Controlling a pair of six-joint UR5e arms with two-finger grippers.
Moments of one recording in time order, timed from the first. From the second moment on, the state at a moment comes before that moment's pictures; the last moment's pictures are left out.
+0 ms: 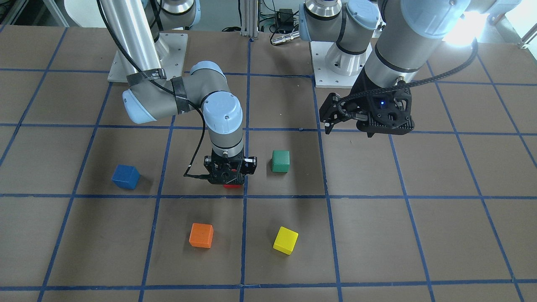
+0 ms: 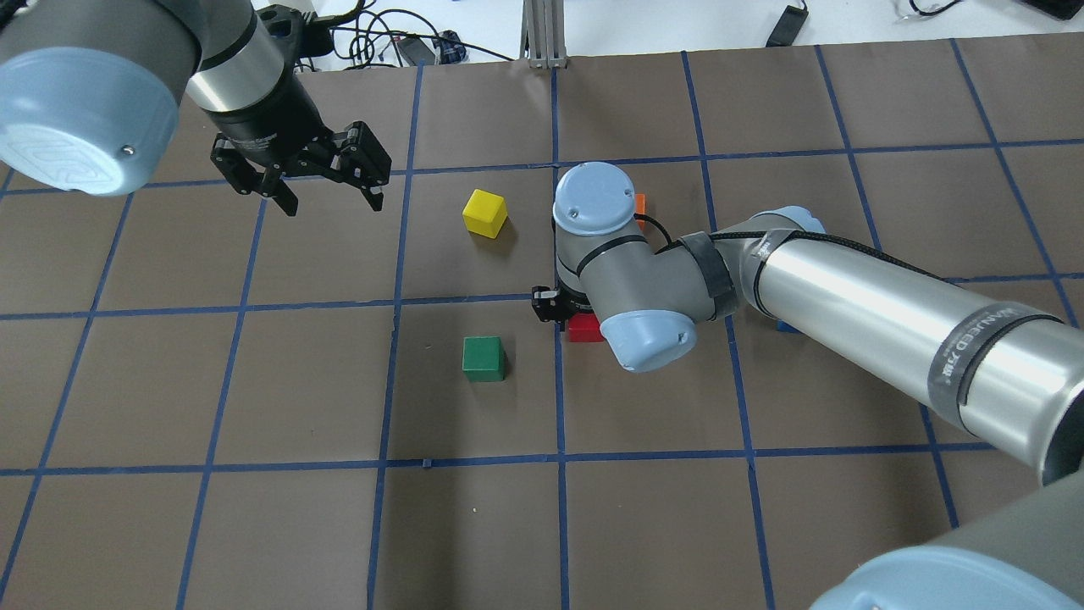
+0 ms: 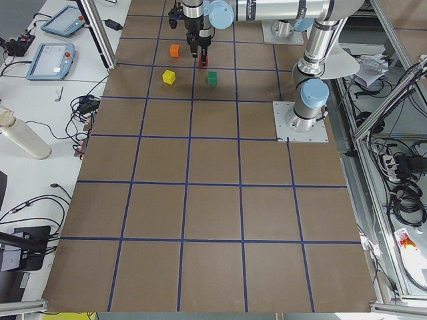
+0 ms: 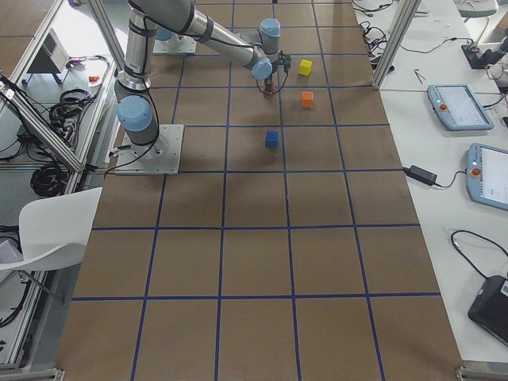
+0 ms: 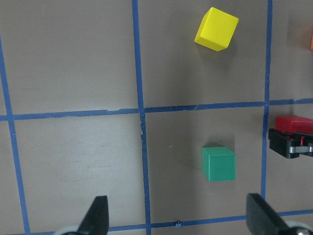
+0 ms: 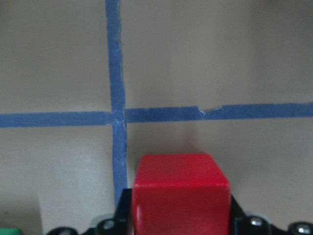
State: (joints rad) left arm -1.59 -1.65 -1.57 -1.50 1.51 0.01; right arm 1.92 -1.12 1.85 -2.33 -1.56 0.38
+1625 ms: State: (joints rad) left arm -1.59 -1.64 -1.57 -1.51 1.51 0.03; right arm 1.42 -1.40 1.97 -2.16 -1.62 0.03
